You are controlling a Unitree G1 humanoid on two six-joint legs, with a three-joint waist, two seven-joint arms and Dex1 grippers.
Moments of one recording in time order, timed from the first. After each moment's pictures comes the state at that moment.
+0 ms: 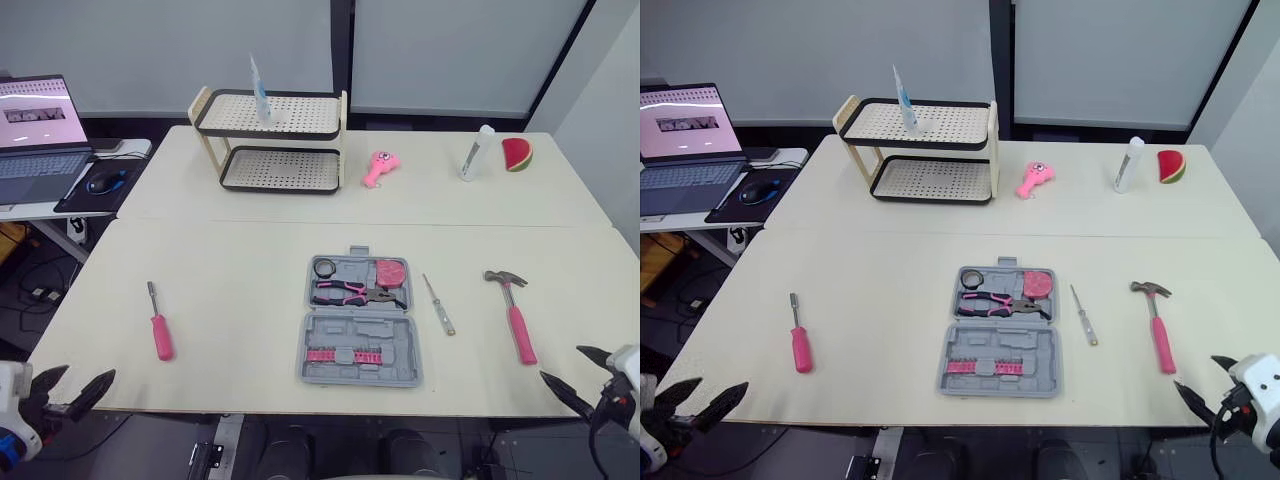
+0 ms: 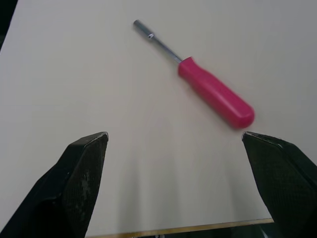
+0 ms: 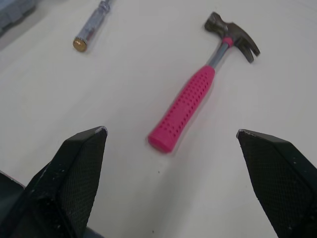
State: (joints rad) left arm 0.45 0.75 0.69 0.08 -0.47 0.21 -0.94; right arm 0.52 -0.72 -0.56 -0.28 0.30 0.22 0.90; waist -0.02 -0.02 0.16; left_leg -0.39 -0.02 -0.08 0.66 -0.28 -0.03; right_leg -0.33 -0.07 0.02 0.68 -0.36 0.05
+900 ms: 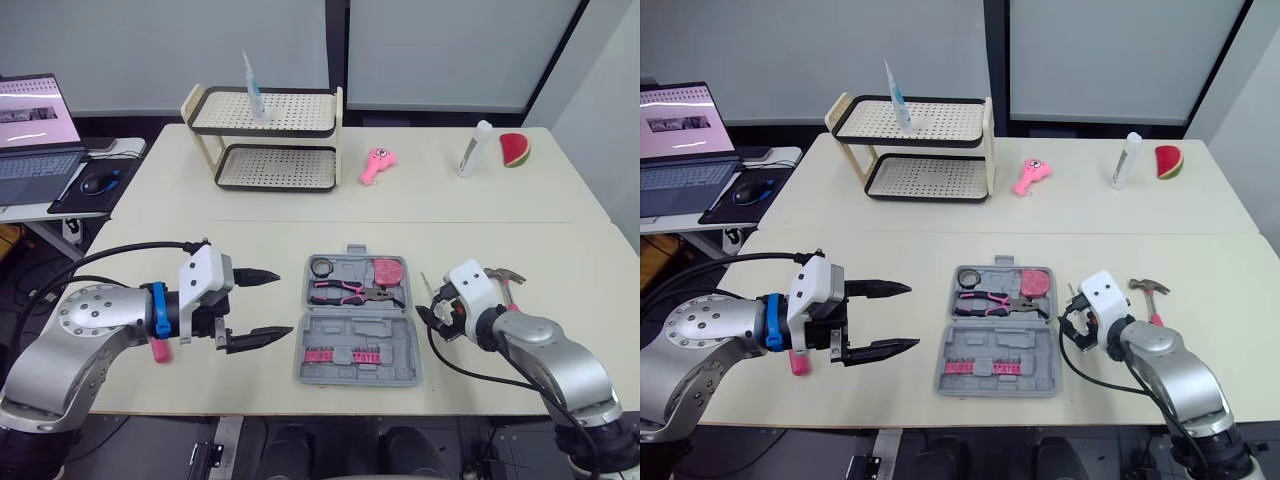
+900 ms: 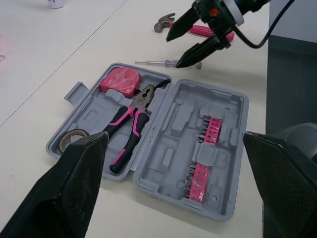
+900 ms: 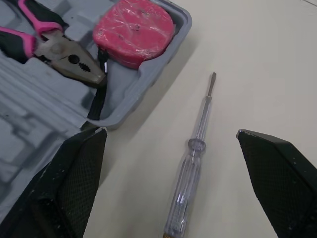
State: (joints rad) left arm -0.10 0.91 0.12 -0.48 -0.58 0.52 -1.06; right arm -0.17 -0.51 0.10 -0.42 0.16 1.01 0.34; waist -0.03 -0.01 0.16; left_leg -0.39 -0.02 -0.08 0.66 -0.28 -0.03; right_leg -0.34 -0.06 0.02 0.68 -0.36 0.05
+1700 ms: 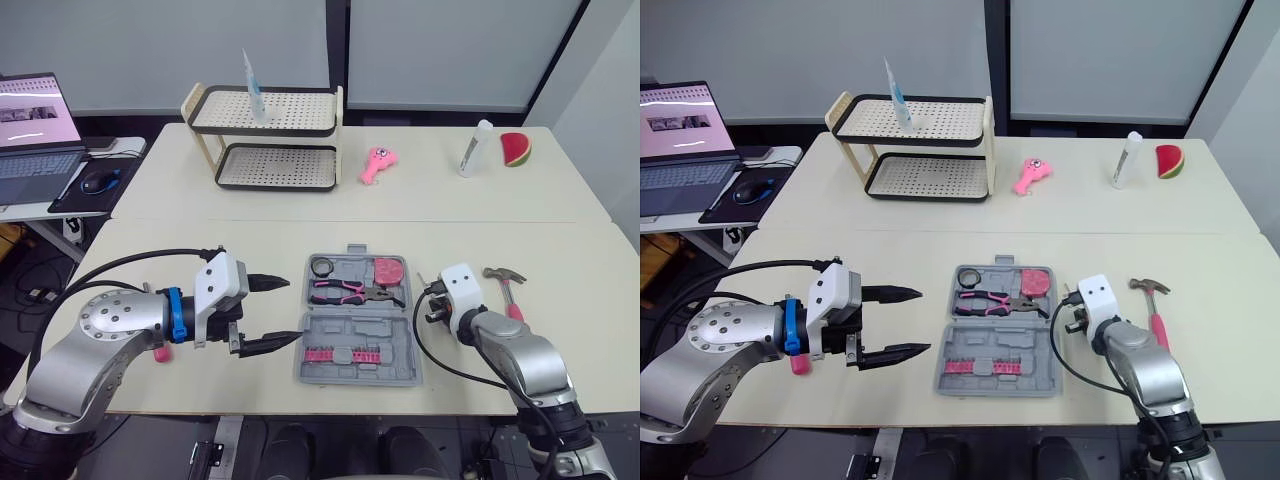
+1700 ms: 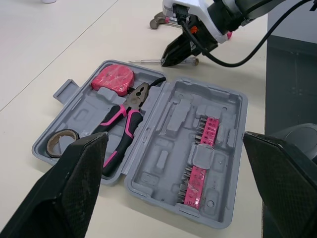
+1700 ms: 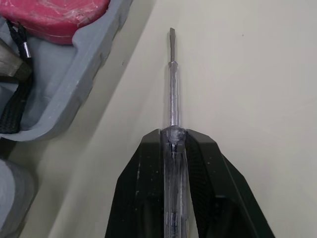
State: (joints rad) left arm -0.09 0.88 0.07 -0.48 -0.55 0.51 -1.04; right arm -0.21 -0.35 0.05 -0.25 0.10 1.01 0.22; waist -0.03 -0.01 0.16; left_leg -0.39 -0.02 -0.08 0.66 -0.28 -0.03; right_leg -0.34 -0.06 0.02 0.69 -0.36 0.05
